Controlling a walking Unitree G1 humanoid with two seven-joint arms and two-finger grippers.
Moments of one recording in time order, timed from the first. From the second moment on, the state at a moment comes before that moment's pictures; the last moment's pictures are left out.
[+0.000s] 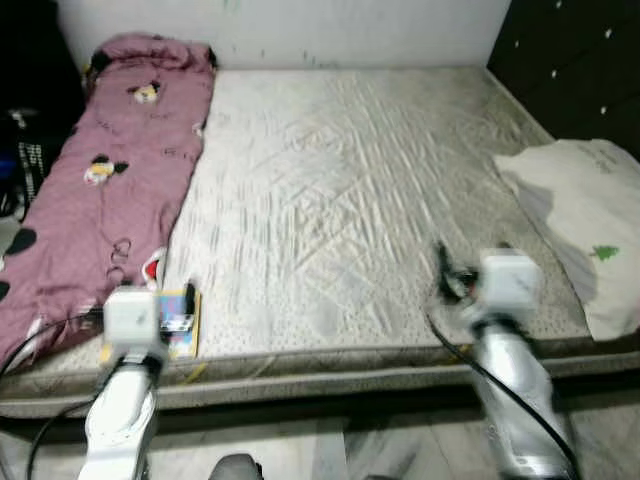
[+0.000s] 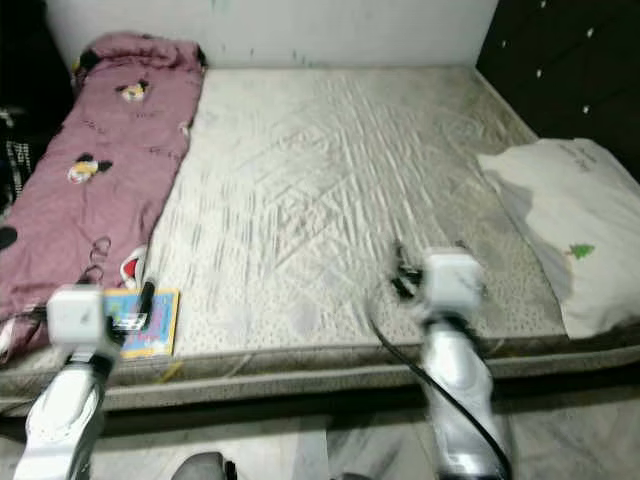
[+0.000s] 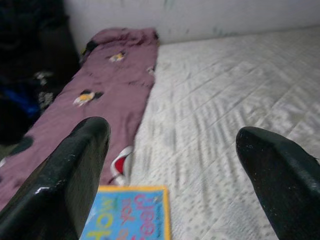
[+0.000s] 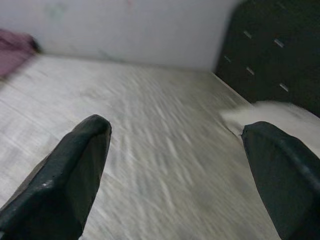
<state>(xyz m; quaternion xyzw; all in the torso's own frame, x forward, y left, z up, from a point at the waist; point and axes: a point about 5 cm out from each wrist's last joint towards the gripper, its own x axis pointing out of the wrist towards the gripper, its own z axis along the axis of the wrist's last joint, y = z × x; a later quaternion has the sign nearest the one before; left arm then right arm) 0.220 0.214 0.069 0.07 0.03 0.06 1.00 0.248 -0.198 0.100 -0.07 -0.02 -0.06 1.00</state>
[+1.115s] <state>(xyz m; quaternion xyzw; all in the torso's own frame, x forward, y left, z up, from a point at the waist) 0.274 0.174 0.090 0.05 0.00 -0.01 1.00 0.297 -0.136 0.120 -0.08 -0.06 0.04 0.99</state>
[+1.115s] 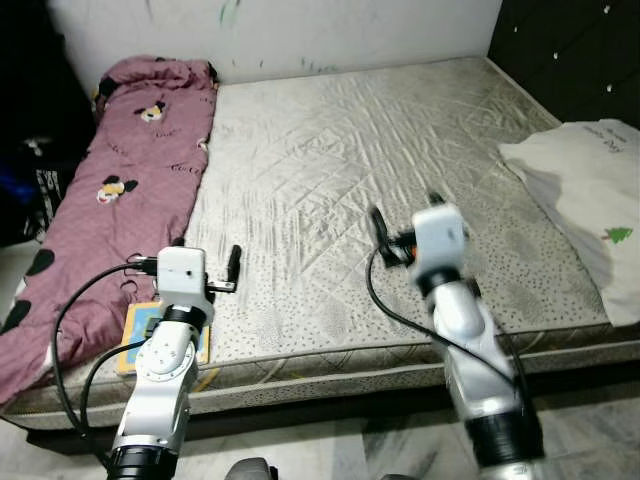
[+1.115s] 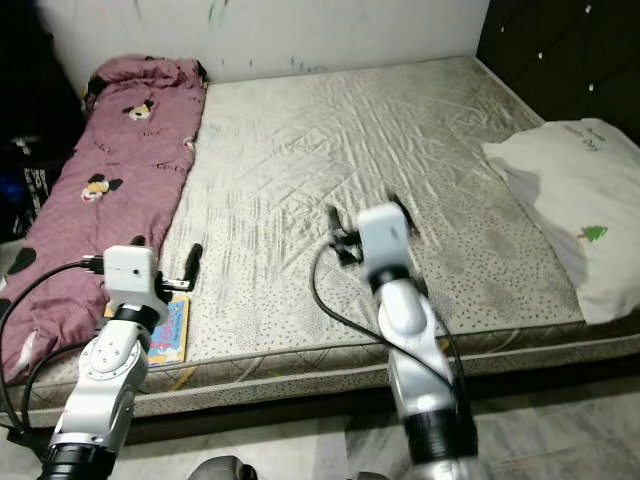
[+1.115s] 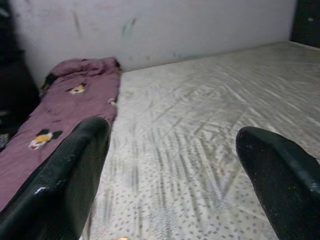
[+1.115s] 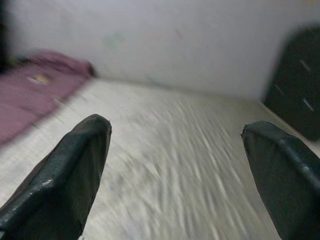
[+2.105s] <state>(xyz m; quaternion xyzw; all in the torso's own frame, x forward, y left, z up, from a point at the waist) 0.269 0.186 0.081 0.05 0.00 0.02 1.00 0.268 -0.186 0.100 -0.05 0.00 -0.06 1.00</state>
